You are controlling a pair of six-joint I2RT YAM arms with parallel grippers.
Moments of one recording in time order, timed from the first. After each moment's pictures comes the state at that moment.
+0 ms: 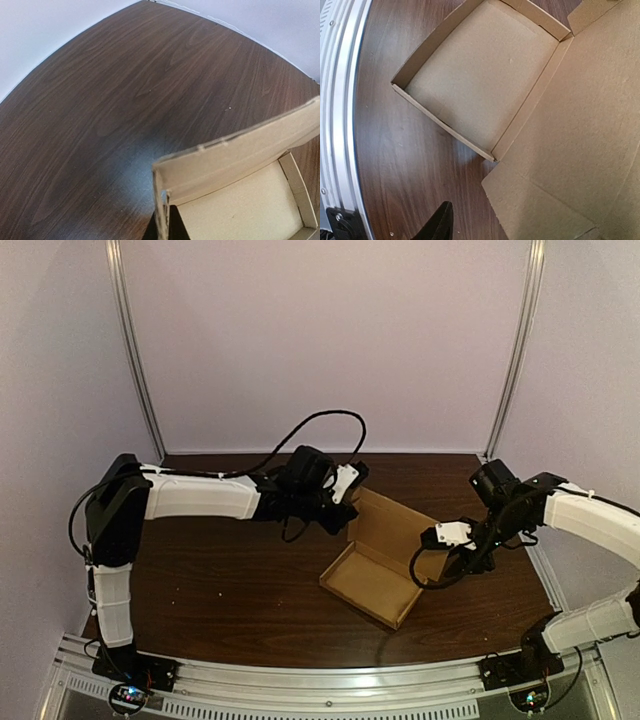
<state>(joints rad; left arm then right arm) -0.91 2.02 1.49 -0.10 0.12 -0.14 0.41 1.23 0.91 -0.92 -0.49 -1.08</state>
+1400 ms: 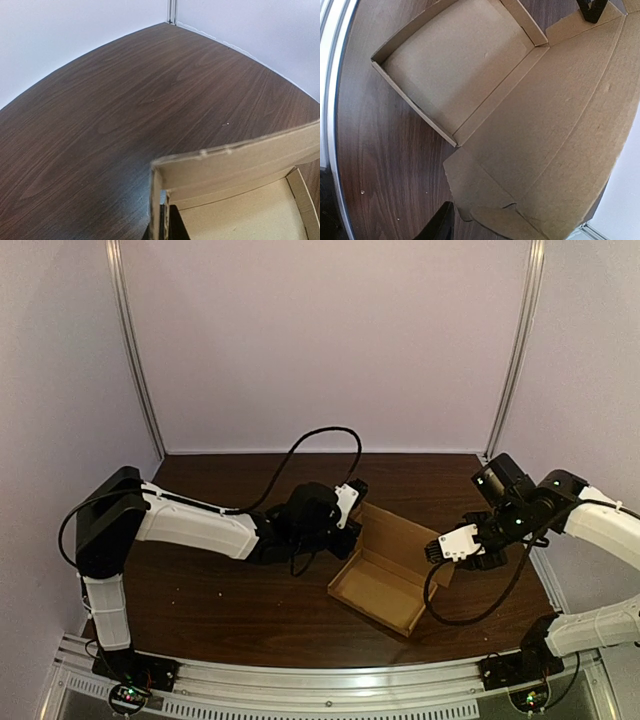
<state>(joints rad) -1.05 1.95 1.23 0.24 -0.18 -0.29 0.62 1.08 0.96 -0.99 -0.19 -1.14</state>
